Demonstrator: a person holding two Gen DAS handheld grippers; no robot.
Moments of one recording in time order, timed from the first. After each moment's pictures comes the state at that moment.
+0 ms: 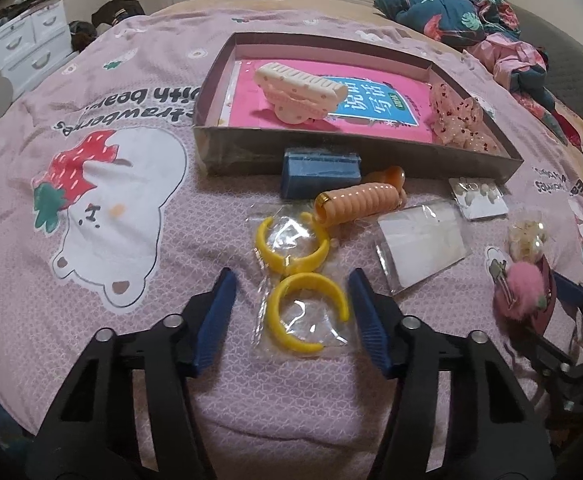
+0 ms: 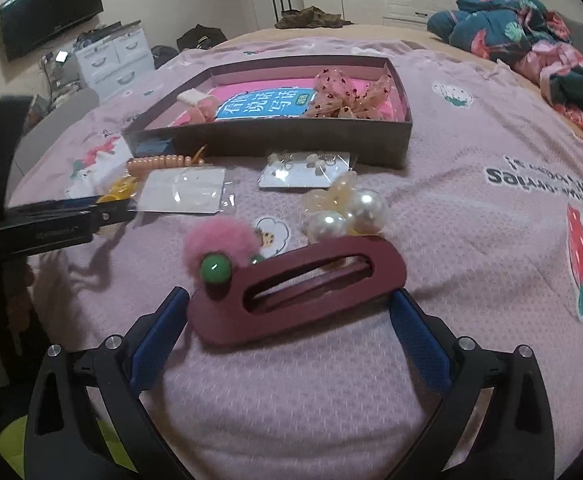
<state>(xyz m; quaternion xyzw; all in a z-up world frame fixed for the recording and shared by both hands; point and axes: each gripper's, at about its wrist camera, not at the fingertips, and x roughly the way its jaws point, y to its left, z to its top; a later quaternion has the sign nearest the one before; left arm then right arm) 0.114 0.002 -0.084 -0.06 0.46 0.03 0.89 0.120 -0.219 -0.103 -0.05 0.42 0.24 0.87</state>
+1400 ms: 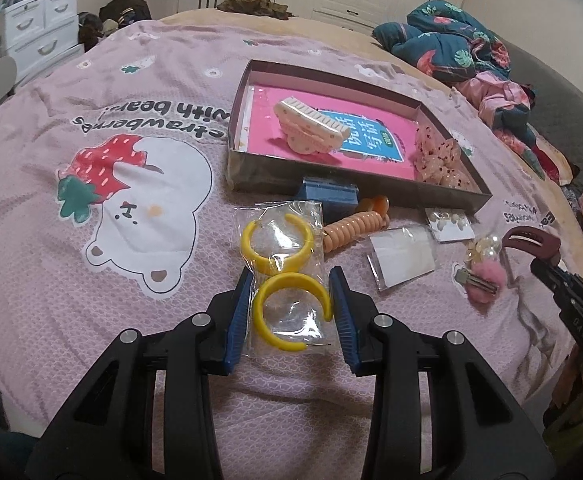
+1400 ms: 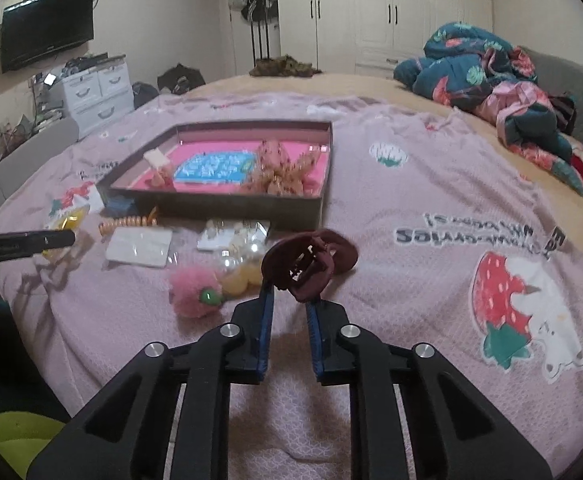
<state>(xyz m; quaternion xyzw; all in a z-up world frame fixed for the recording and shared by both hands) 0.087 0.025 -0.057 -0.11 0.42 0.01 0.90 0.117 -0.270 -0.061 -0.05 0.33 0.19 0.92</state>
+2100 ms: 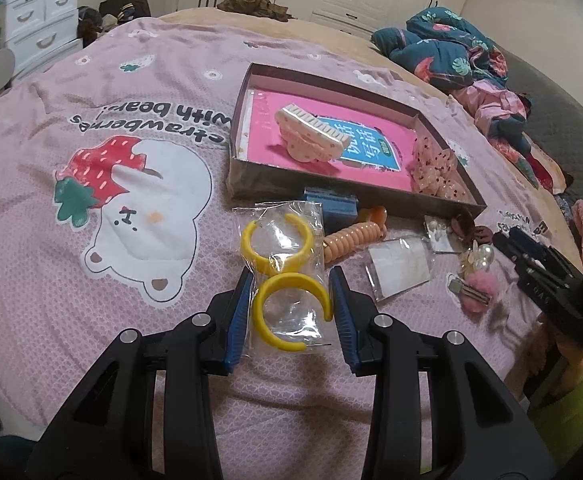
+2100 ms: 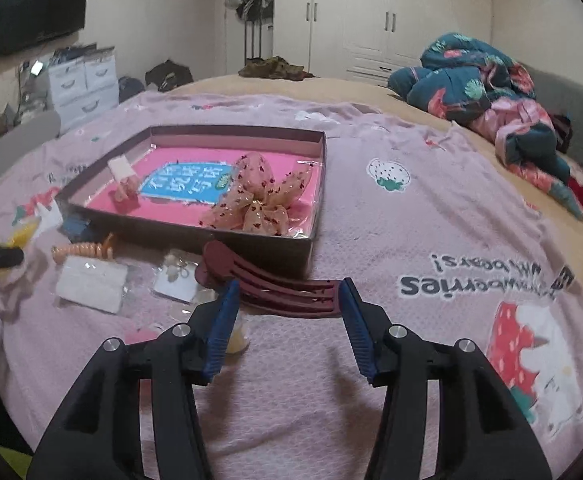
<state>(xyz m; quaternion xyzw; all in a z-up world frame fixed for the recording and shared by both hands) 0.091 0.032 -0.054 -0.13 0.42 0.00 0.90 0.174 -0.247 -0.075 -0.09 0.33 0.17 0.92</state>
